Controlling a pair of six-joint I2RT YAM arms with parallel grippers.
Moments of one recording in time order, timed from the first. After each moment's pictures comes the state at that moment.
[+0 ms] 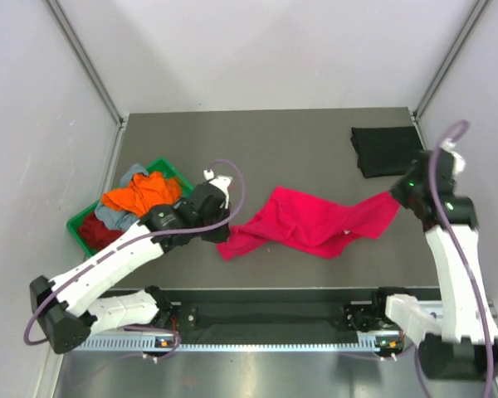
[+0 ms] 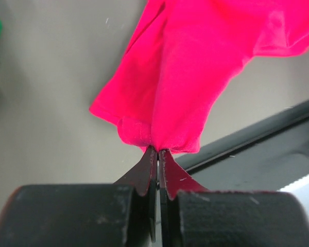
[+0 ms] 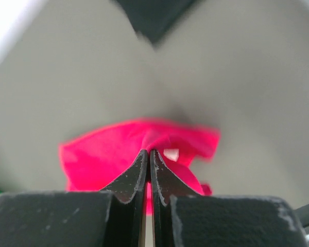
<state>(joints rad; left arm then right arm) -0.82 1.05 1.04 -0.83 -0.10 -0.53 -0.04 0.89 1.15 -0.90 0.17 0.65</state>
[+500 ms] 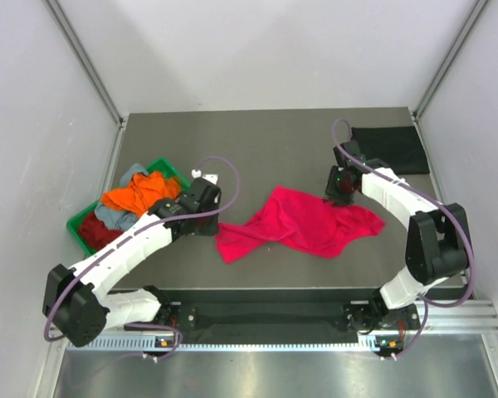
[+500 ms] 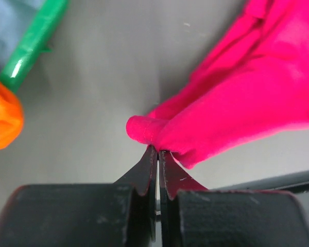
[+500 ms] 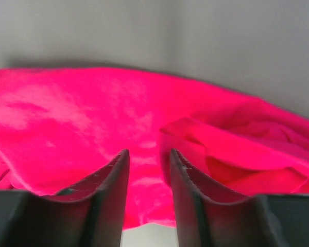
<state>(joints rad) -0.66 1.18 0.93 -0.75 -0.17 -0.51 0.29 1.57 1.10 -0.65 0.04 0.59</state>
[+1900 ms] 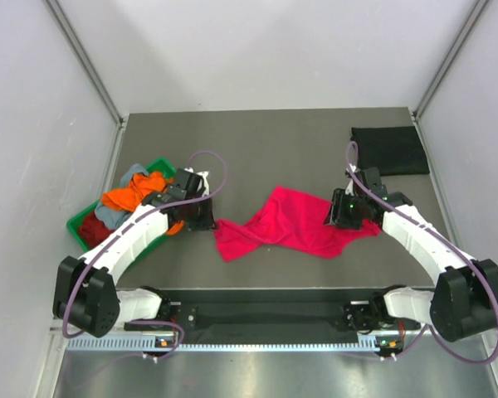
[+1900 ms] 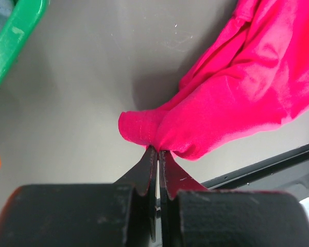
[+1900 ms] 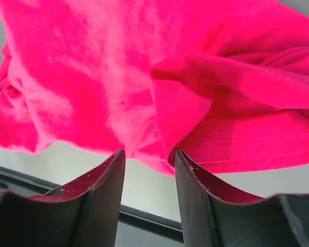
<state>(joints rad) -0.40 1.26 0.89 -0.66 0.19 -0.42 0.29 1.21 0.80 -0.61 -0.19 0.45</state>
